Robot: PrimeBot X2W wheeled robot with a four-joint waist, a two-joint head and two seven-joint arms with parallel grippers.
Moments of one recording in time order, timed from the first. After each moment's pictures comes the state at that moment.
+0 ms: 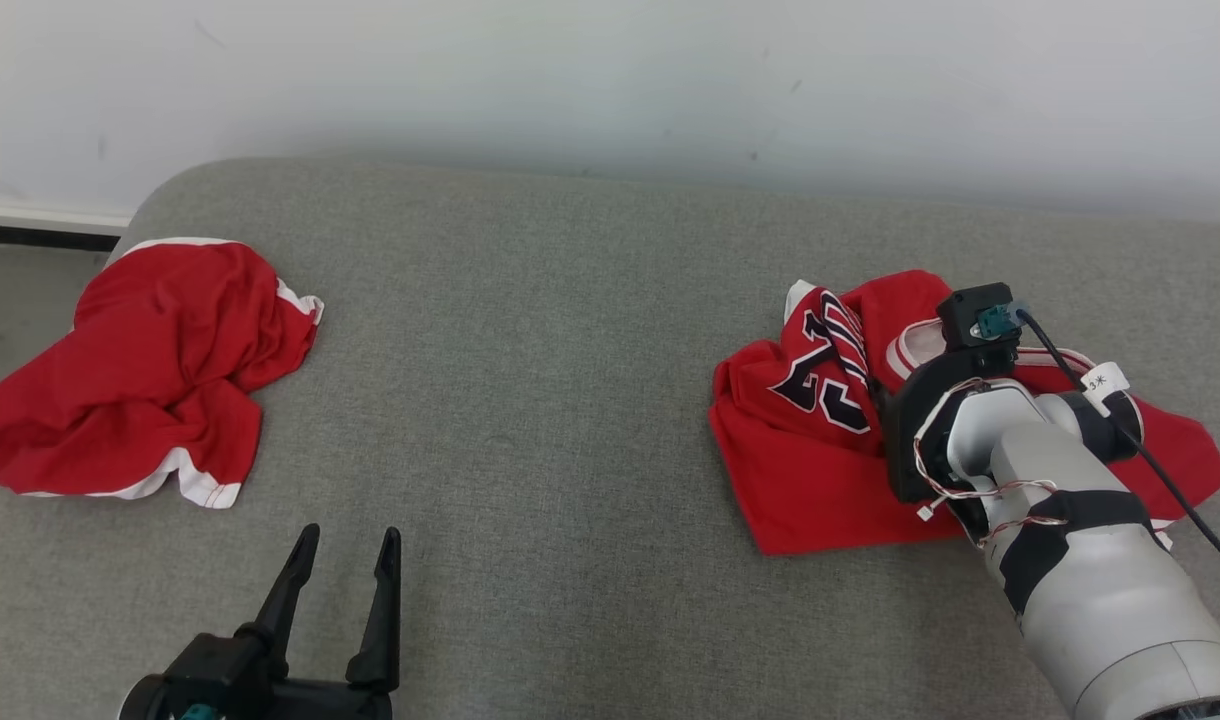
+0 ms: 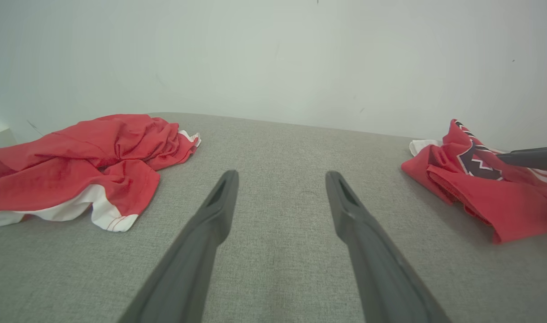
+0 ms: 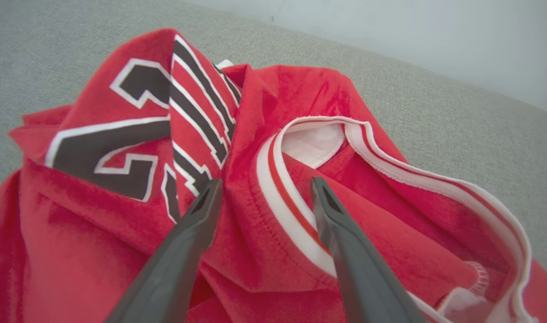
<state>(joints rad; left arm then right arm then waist) -0.05 0.08 -0.07 0.16 -0.18 -0.12 -0.26 -0.91 -0.11 0.11 1.24 0.02 0.13 0.16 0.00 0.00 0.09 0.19</state>
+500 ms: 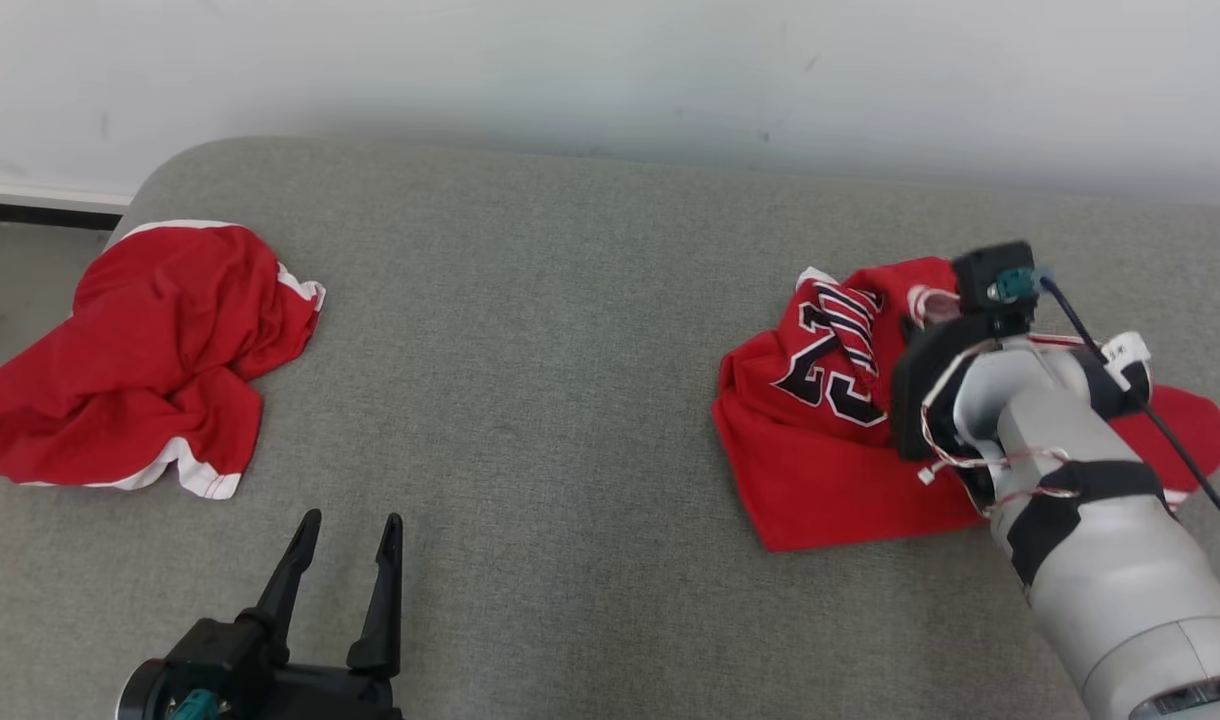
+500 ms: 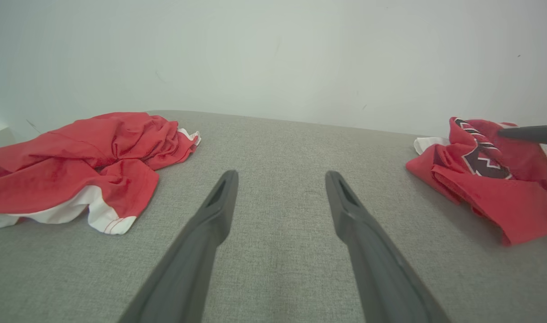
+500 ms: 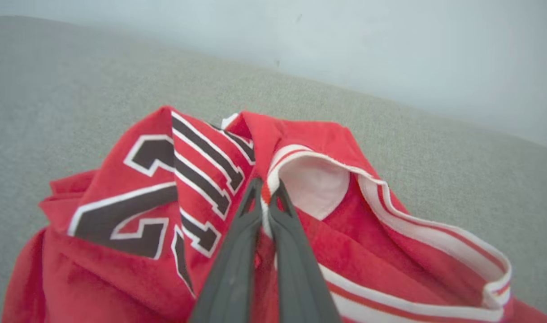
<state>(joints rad) -0.08 0.07 -0.07 0.17 -0.18 -0.12 -0.26 -0.95 -0.13 0.18 1.22 0.12 0.13 0.11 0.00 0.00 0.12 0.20</state>
